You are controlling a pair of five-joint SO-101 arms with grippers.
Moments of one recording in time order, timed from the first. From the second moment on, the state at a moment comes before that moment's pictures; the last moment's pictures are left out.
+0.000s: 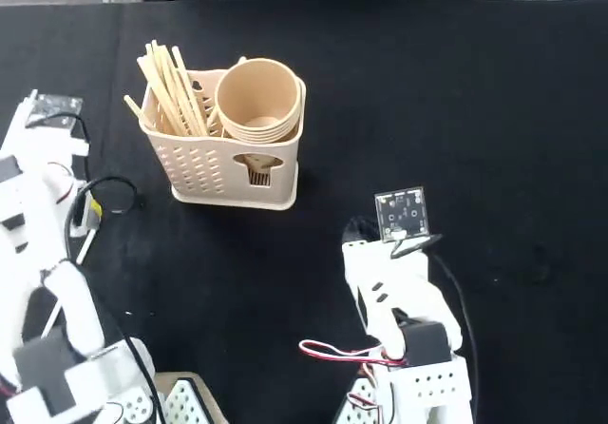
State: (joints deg) left arm -33.9 -12.8 28.5 68.7 -34.7; right arm -8.4 -102.3 96.8 51.6 1.7
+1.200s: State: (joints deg) left arm -33.5 7.3 26.0 59.8 -50.0; right arm -8.4 -102.3 96.8 51.6 1.7
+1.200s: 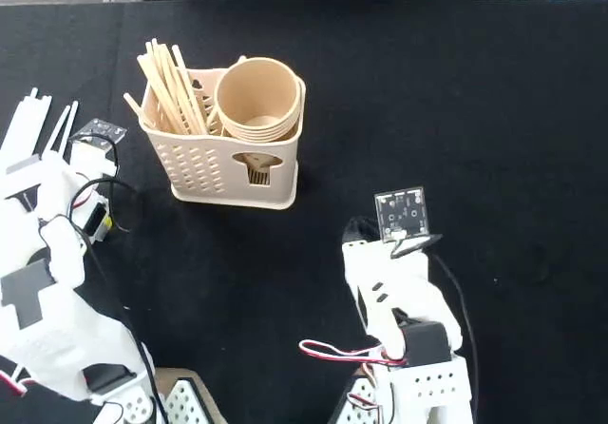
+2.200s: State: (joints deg) left arm -18.5 -71.0 41.3 13.2 9.4; right arm -8.4 -102.3 96.8 51.6 1.7
